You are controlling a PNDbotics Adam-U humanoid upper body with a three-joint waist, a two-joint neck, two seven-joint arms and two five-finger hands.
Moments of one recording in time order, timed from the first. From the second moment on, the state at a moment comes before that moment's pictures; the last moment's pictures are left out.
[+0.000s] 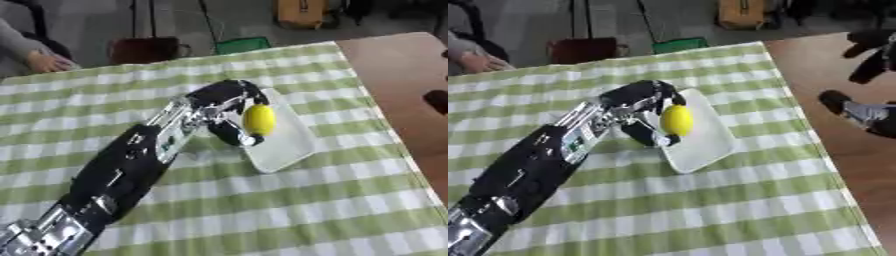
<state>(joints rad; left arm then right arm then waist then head) -0.96 0.25 -0.43 -1.06 -0.80 -0.24 -0.24 -0.51 -0.54 -0.01 -1.75 0.25 -0.14 0.25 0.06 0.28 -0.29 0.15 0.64</state>
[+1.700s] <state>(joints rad) -0.26 0.40 0.14 -1.88 -0.09 -0.06 0.39 -0.44 -0.54 -0.05 -1.75 0.25 -0.13 0.21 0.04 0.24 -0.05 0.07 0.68</state>
